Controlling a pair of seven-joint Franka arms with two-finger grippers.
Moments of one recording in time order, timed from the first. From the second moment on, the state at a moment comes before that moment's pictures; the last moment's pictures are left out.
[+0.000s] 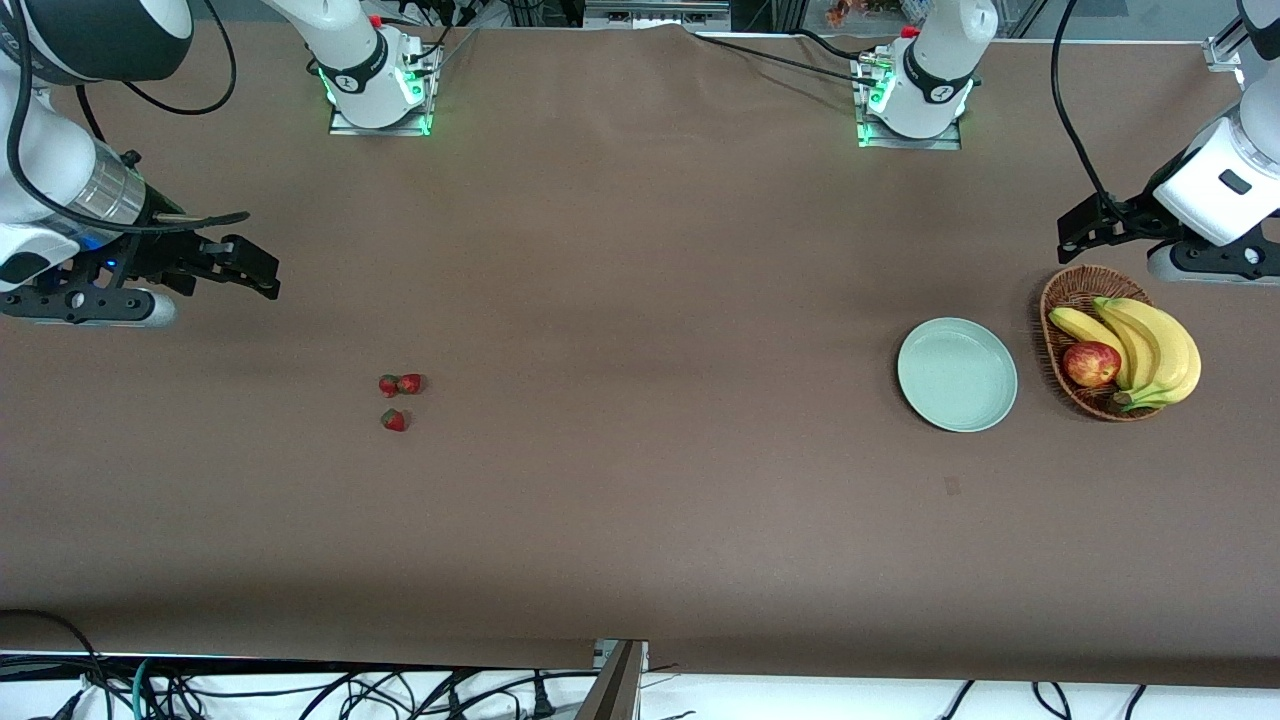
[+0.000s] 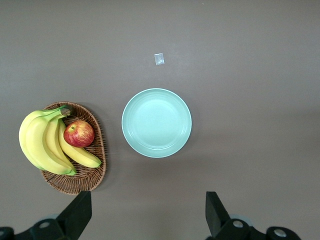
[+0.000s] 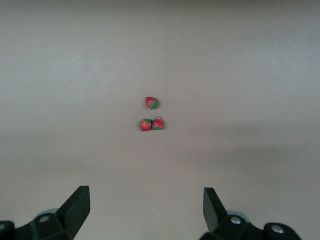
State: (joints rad) left arm -0.05 -0.01 -0.01 -1.65 0.03 1.61 0.00; right arm 0.19 0.15 -0.03 -1.48 0.02 1.63 0.19
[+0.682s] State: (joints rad) left arm -0.05 -0.01 -0.01 -1.65 0.03 1.60 0.00; right arm 0.19 0.15 -0.03 -1.50 0.02 1.64 0.19
